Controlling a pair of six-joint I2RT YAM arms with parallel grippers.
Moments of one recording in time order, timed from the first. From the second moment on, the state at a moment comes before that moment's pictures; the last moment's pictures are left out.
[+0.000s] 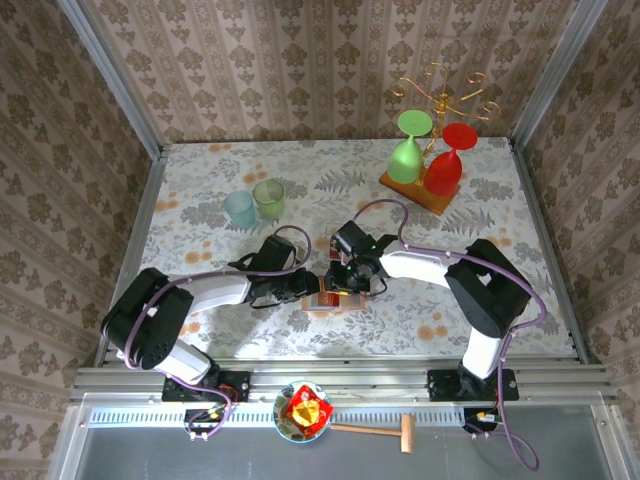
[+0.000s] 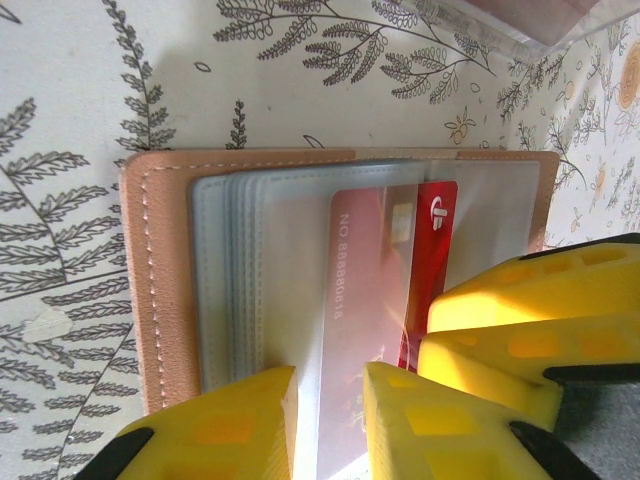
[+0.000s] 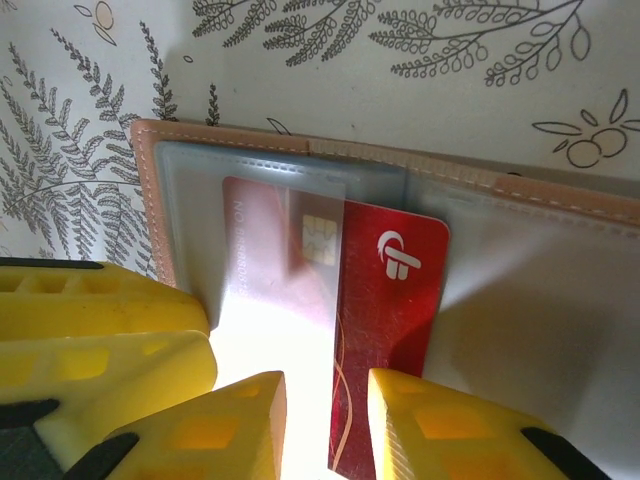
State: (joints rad) left arm -0.69 1.51 0.62 -0.05 0.44 -0.85; right arm 0.73 1.78 1.05 -0.43 -0.32 0.81
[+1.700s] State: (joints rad) left arm -0.70 1.56 0.70 -0.17 0.43 -0.77; right arm 0.65 1.72 0.87 -0.20 -0.43 0.87
